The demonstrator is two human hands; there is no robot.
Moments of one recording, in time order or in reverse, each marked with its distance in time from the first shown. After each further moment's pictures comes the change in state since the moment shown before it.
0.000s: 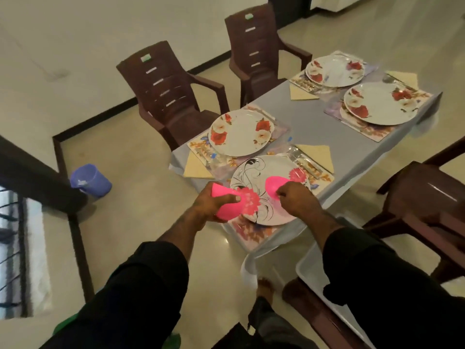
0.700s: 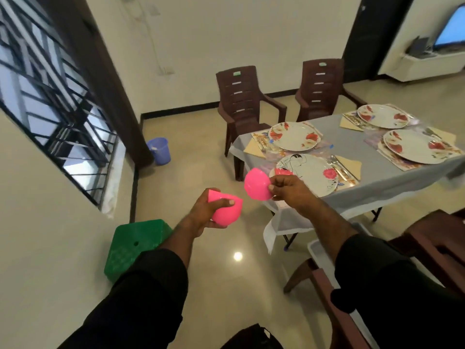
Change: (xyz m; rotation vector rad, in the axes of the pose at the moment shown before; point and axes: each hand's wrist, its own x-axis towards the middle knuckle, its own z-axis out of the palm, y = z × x) left_hand -0.333 -0.179 -0.059 -0.414 0.249 0.120; right_hand -0.292 -0.158 -0.015 0.797 -0.230 -0.361
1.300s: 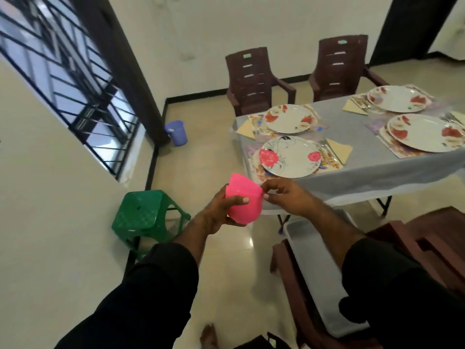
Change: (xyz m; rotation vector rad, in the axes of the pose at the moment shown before) left_hand -0.106 -0.044 0.240 -0.004 -0.072 0.012; right_hand -0.118 0.071 -0.158 -0.181 -0.331 -0.221
